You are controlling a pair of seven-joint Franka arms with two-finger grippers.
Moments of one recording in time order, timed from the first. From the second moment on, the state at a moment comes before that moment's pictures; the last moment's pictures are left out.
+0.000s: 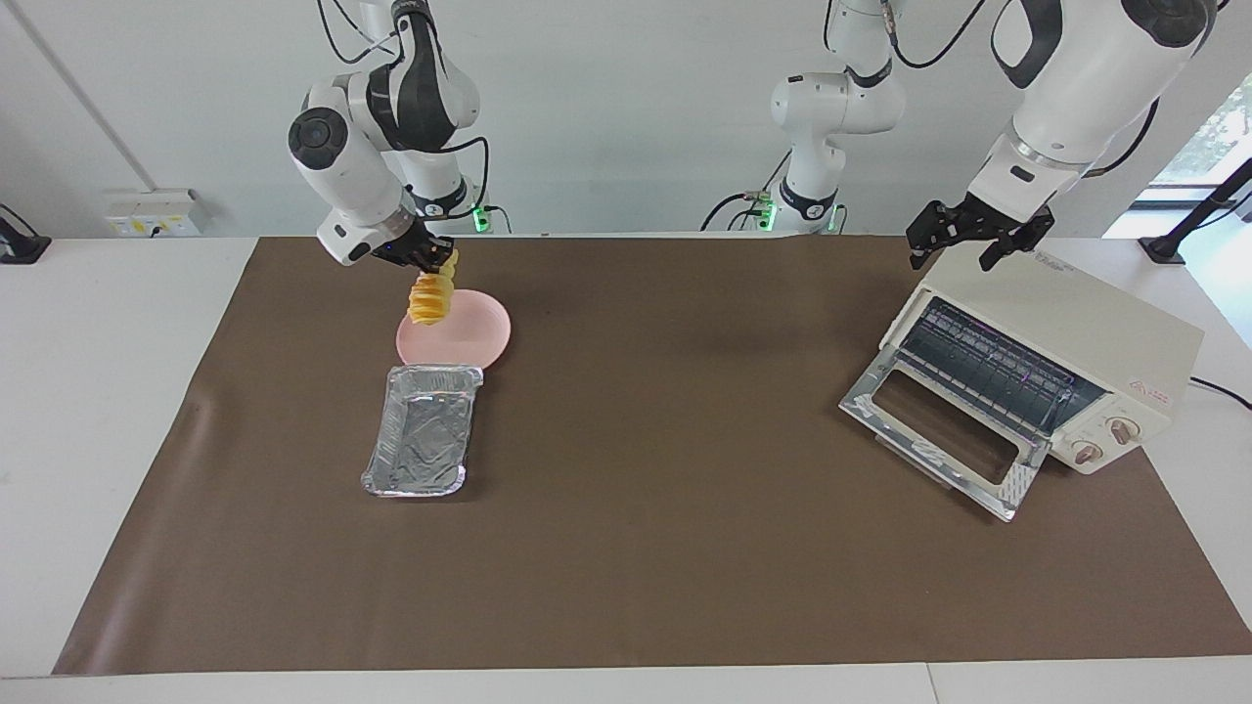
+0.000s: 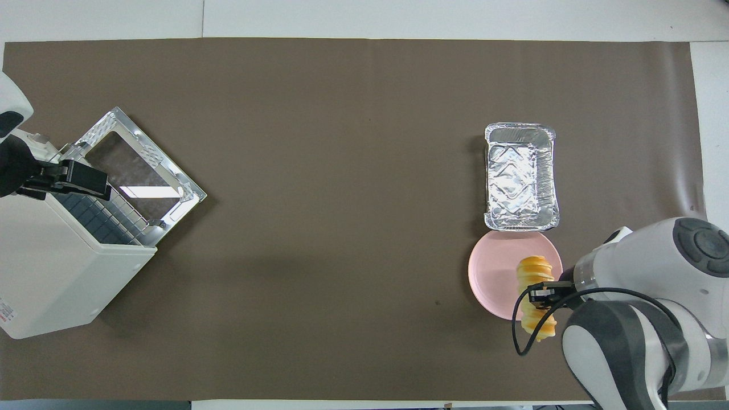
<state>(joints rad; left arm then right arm) -0.12 -0.02 0.03 -1.61 -0.02 1.50 0.00 0.01 -0.33 0.13 -2.48 0.18 1.89 0.11</state>
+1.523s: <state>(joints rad) -0.12 -0.02 0.03 -1.61 -0.02 1.50 0.00 -0.09 -0.21 0.12 -2.15 0.13 1.86 0.02</state>
